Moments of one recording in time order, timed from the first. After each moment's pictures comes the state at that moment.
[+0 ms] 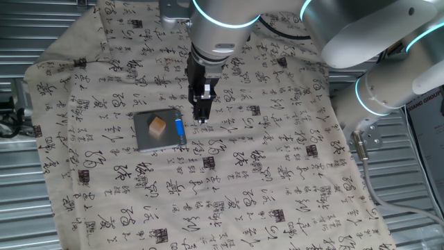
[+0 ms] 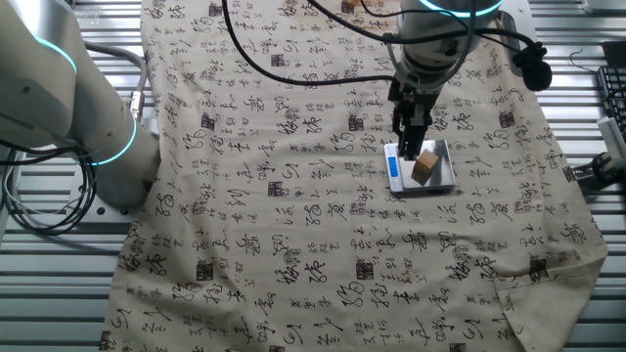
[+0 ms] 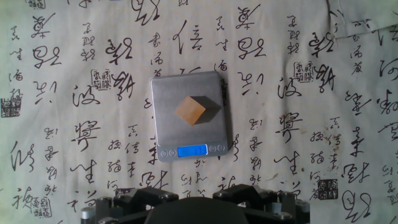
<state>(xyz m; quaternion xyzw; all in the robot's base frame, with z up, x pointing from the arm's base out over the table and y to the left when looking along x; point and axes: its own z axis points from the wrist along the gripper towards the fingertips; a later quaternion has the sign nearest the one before) 0.500 0.000 0.170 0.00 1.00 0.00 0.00</state>
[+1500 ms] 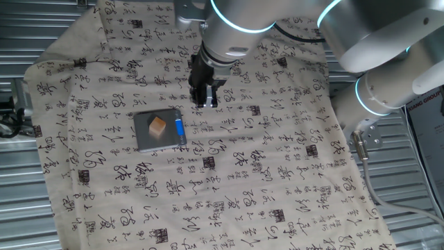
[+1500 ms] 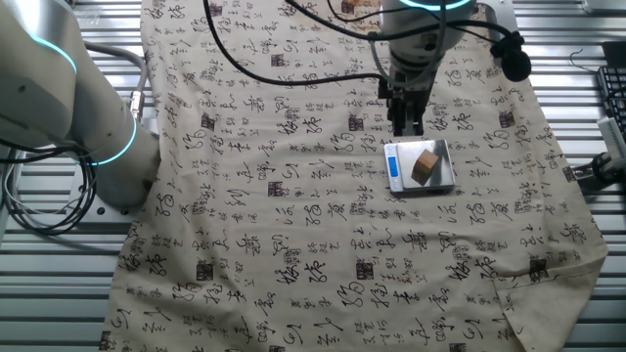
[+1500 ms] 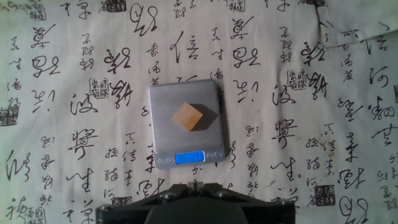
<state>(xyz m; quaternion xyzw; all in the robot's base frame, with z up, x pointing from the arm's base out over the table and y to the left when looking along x) 0.500 0.000 0.170 0.00 1.00 -0.01 0.03</state>
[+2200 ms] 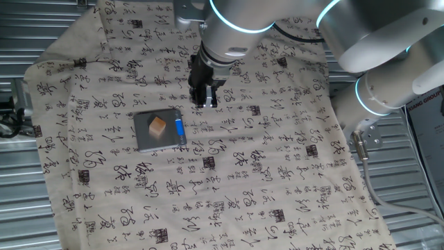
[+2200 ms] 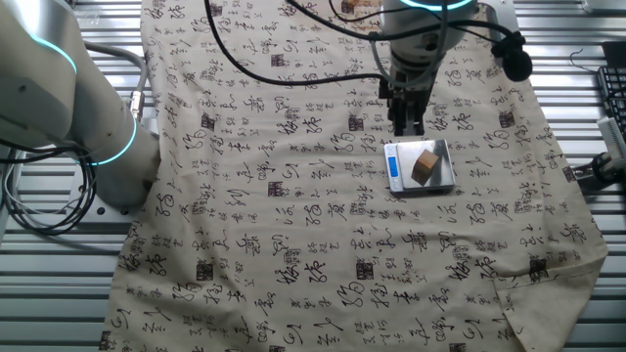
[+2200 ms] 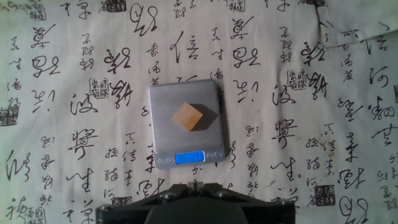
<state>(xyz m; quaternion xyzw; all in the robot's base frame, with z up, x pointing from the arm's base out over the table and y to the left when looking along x) 0.499 0.000 0.171 0.00 1.00 -0.01 0.04</state>
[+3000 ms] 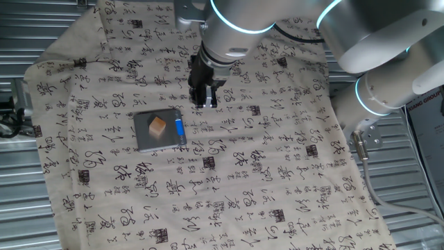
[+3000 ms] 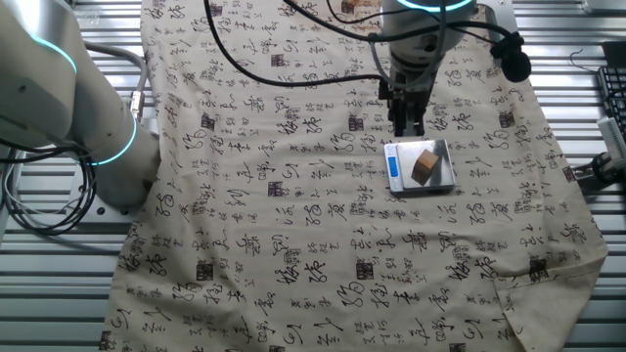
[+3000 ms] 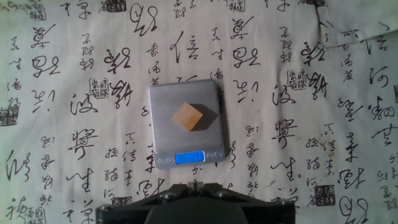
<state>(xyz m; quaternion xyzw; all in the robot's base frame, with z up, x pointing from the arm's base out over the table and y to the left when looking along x) 0.499 0.000 0.170 0.00 1.00 -0.01 0.04</state>
